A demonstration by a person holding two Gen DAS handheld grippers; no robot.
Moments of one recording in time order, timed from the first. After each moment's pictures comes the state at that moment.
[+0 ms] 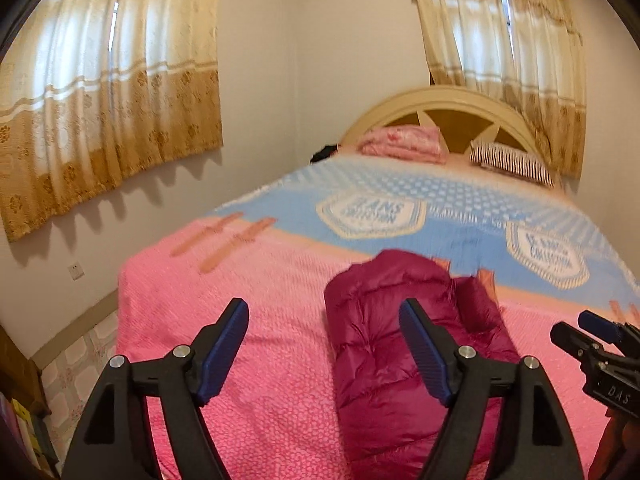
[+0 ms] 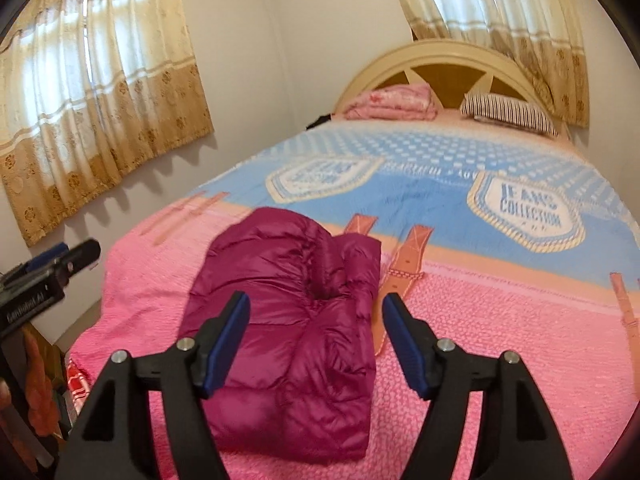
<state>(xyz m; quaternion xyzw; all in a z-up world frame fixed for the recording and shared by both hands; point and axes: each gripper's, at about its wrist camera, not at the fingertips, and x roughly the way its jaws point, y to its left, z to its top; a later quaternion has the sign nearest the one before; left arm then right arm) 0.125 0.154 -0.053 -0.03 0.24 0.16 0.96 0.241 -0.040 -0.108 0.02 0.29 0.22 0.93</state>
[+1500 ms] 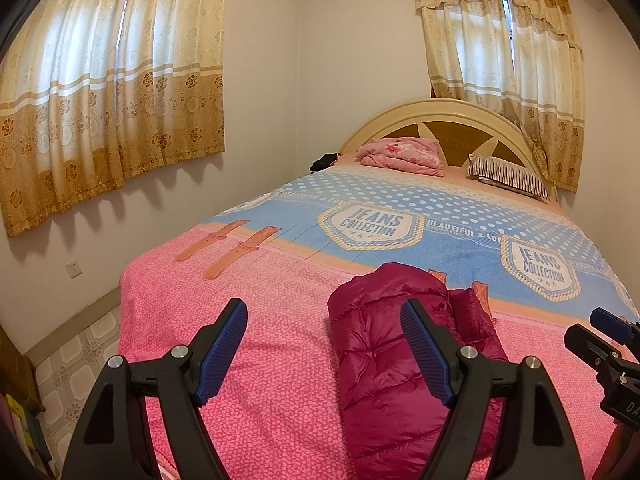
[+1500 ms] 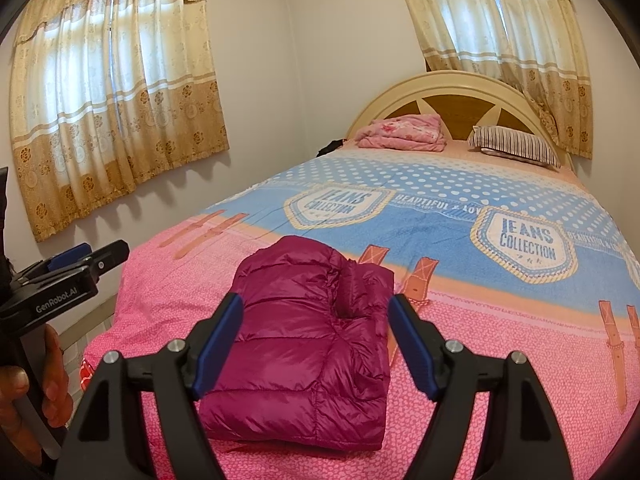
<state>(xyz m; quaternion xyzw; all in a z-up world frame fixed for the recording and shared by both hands) 0.113 0.164 -0.039 -0.04 0.23 0.16 0.96 0.208 -0.032 -0.082 0.00 0.25 0.24 0.94</state>
